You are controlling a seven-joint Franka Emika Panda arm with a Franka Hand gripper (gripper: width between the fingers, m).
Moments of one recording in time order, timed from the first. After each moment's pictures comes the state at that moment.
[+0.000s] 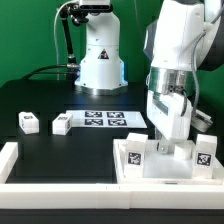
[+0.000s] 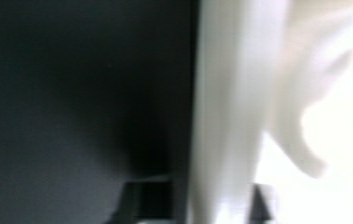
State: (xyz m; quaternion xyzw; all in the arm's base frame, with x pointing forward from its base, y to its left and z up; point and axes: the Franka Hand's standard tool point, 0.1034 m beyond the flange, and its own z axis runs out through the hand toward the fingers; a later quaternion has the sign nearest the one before) arm 0.527 0.076 0.006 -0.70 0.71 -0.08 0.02
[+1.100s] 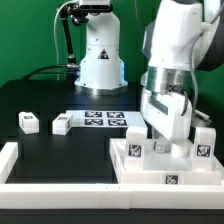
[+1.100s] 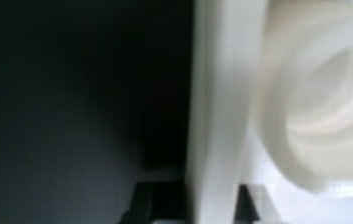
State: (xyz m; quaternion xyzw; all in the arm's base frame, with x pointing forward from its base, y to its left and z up) arm 0.526 0.049 0.008 -0.77 0.63 -0.09 0.01
